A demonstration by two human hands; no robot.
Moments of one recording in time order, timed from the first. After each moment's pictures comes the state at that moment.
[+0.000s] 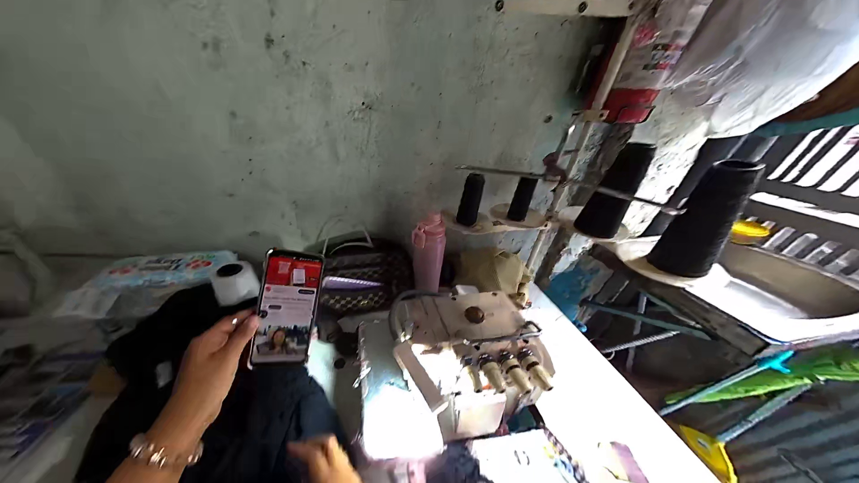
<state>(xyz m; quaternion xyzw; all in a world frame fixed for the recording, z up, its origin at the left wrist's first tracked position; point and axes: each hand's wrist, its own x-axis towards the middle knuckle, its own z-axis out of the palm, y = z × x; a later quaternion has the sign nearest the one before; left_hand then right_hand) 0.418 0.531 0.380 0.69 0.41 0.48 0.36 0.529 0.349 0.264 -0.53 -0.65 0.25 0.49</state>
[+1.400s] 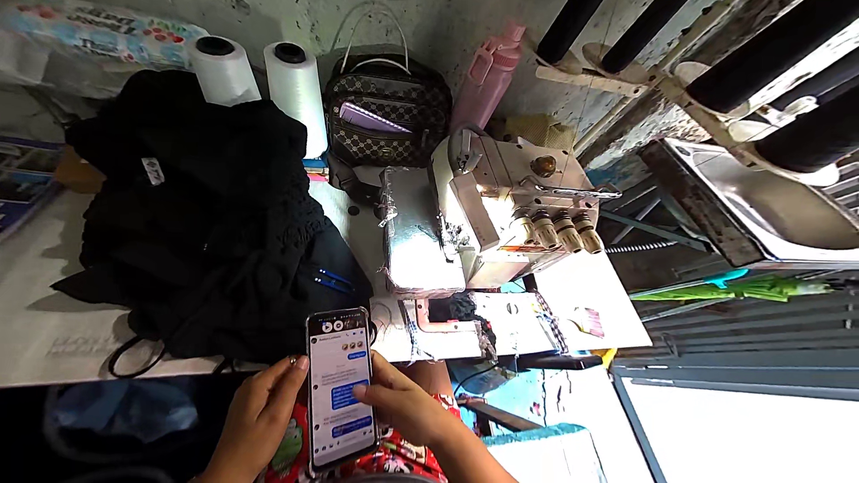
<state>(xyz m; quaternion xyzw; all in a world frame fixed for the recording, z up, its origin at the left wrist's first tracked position) 0.336 0.328 0.240 0.70 0.48 0.30 0.44 0.541 0.246 0.240 -0.34 -0.36 0.73 0.47</state>
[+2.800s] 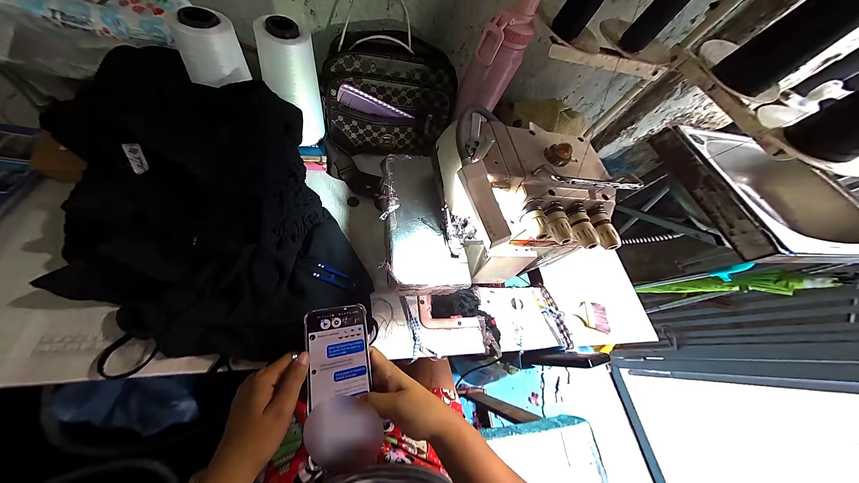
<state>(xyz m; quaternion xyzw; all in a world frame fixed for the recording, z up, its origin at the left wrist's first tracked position) 0.338 0.330 0.231 0.71 0.51 0.25 0.40 0.542 0.252 0.232 -0.34 -0.35 0.74 0.46</state>
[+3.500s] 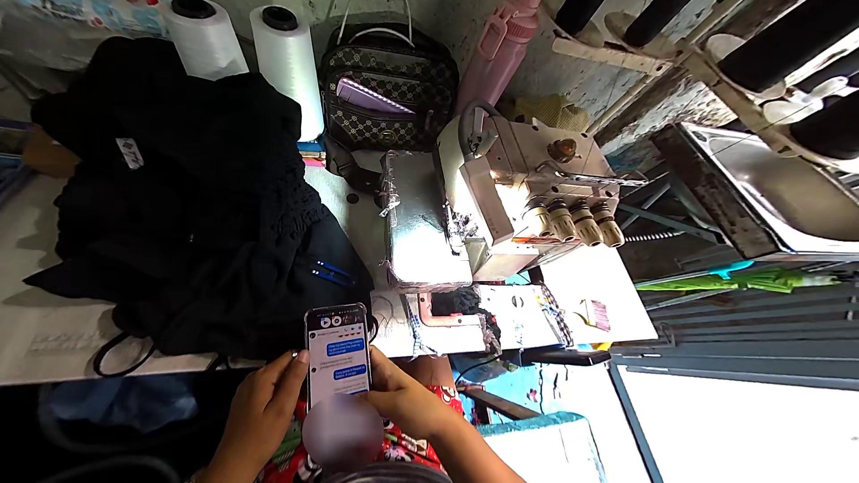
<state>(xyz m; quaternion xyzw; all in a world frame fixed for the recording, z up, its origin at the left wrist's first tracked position) 0.339 0.329 0.229 0.71 0.52 0.25 0.40 0.542 0.251 0.232 -0.36 -0.35 0.74 0.45</state>
